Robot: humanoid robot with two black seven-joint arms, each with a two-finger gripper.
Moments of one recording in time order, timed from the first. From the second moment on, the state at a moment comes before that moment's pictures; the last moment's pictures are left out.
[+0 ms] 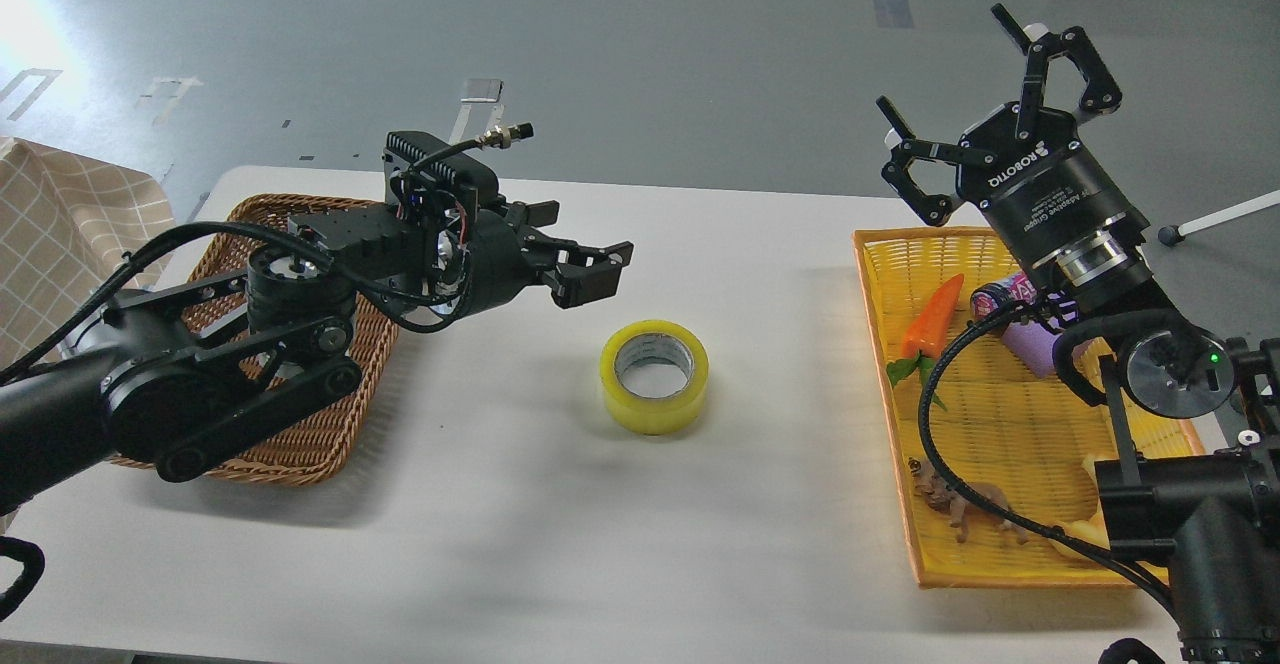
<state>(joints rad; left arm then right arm) -0.78 0.55 -0.54 -1.50 1.86 -0.35 0.12 0.41 0.00 1.62 1.28 -0.33 0.49 -0.36</state>
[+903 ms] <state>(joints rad) -0.78 0.40 -0.39 -1.35 1.88 -0.36 0.19 0.29 0.00 1.65 1.24 -0.33 0.49 -0.35</state>
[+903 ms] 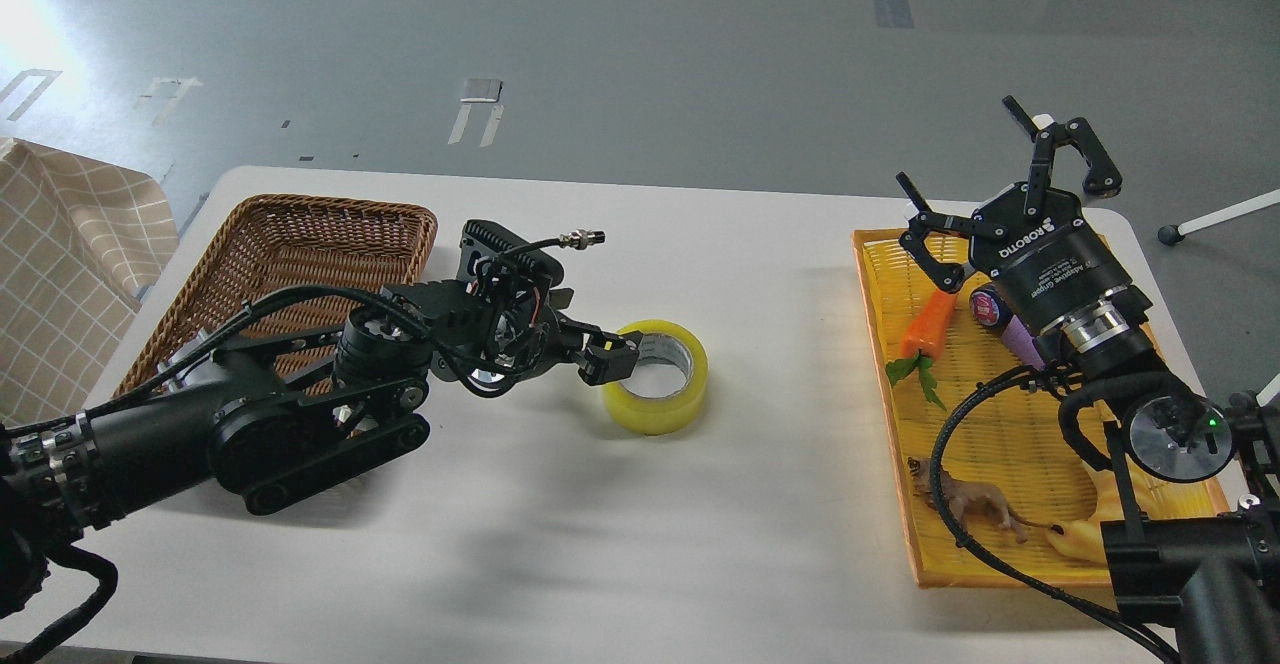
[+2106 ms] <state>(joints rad) -0.78 0.26 -0.33 -1.18 1.88 -0.45 0.33 0.27 -0.01 1.66 1.22 -0.33 0.49 -0.35</state>
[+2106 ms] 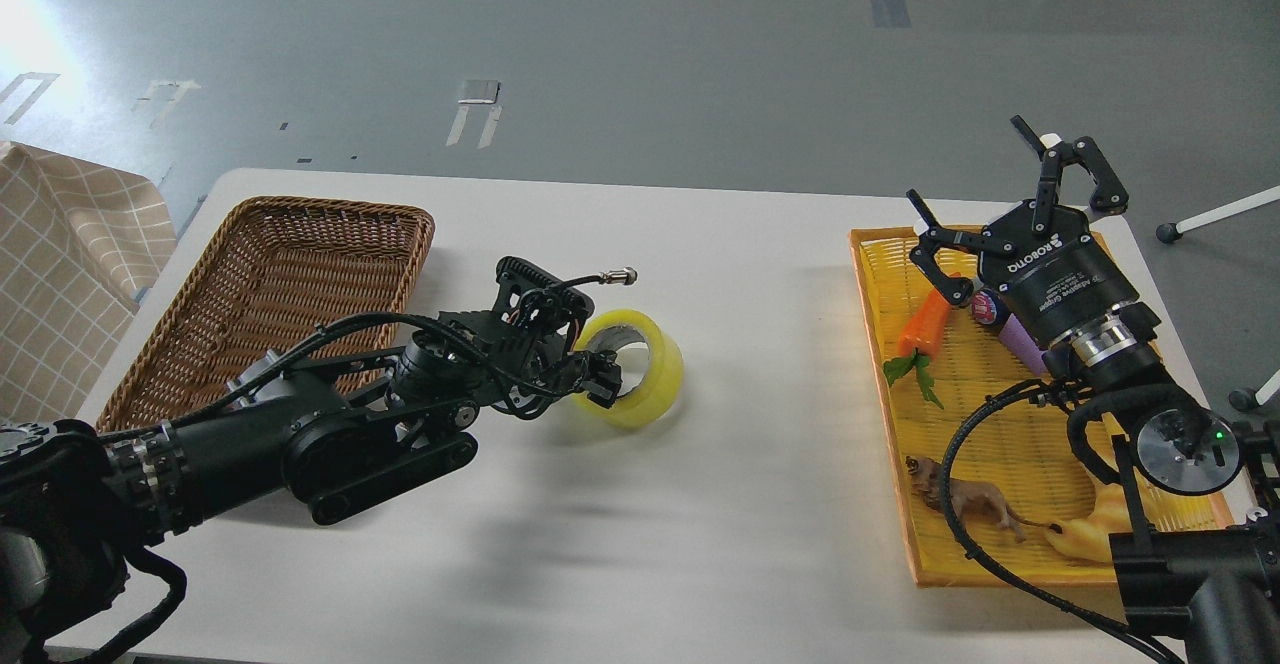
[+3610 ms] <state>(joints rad) -1.11 0.82 -0.19 -1.19 1.82 -0.49 -0.11 0.27 0.00 1.65 1.22 -0.32 0.49 -0.35</state>
